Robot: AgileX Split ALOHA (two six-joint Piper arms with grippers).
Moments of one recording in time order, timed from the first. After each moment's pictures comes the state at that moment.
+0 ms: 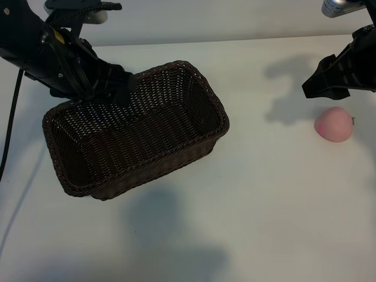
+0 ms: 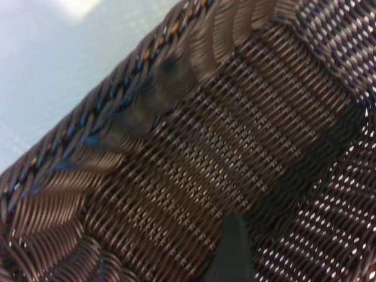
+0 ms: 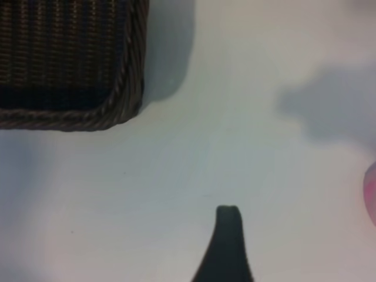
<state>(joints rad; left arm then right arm) -0.35 1.59 -1.24 -0.18 0.83 0.00 0.09 1.46 -1.12 0.44 0.85 -0.48</state>
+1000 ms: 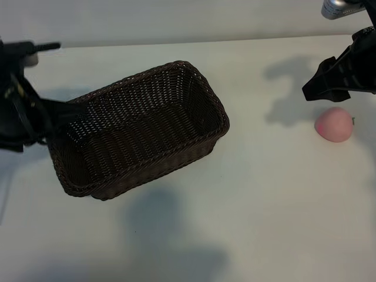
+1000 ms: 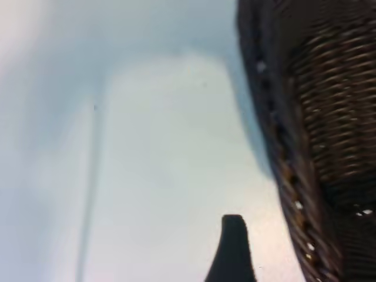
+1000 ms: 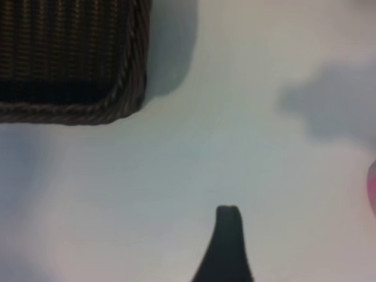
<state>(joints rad) -0.33 1.45 -1.02 0.19 0.95 -0.62 0.09 1.46 -1.12 0.44 0.87 -0.48</state>
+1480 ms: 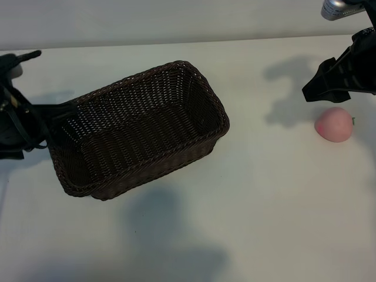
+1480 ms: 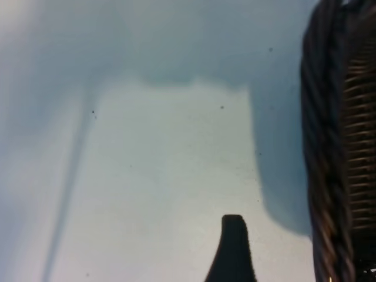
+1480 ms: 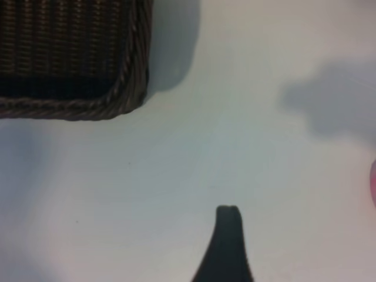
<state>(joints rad) -0.22 1.47 -0.90 0.14 0.76 -0.67 0.09 1.46 -1.12 0.44 0.87 -0.48</state>
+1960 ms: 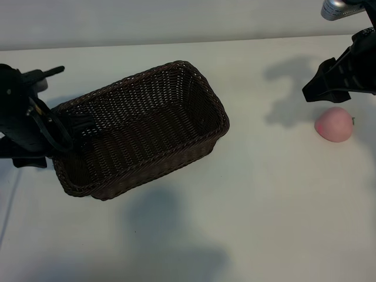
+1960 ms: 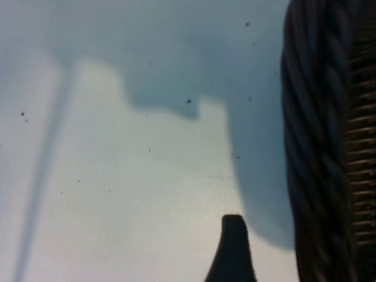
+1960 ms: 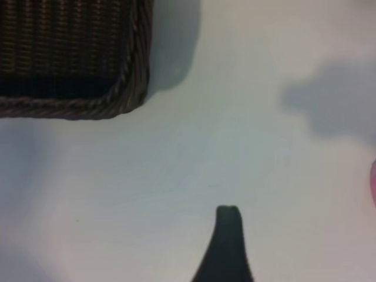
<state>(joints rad) -0.22 1.62 -0.90 0.07 0.66 -0.61 0.09 1.46 -1.12 0.44 0.88 -0.48</state>
